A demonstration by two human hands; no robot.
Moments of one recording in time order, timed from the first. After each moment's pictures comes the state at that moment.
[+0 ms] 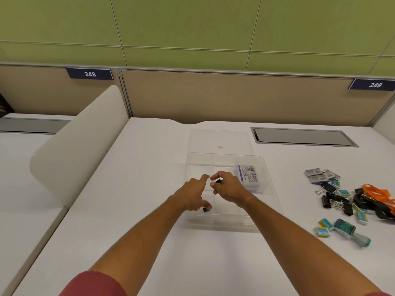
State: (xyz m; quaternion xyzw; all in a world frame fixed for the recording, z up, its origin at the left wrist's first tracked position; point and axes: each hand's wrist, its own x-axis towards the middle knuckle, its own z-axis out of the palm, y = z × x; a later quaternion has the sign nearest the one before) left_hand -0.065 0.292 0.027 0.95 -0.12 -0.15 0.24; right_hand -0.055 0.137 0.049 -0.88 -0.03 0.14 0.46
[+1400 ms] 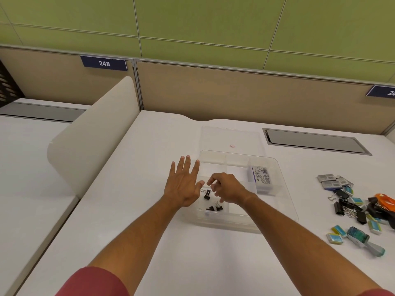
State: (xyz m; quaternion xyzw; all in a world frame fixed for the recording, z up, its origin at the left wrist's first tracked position) left_hand -0.065 0.353 0.009 1.00 -0.06 0.04 0.04; right_hand -0.053 0.181 0.048 -0.92 -0.12 0.18 0.33
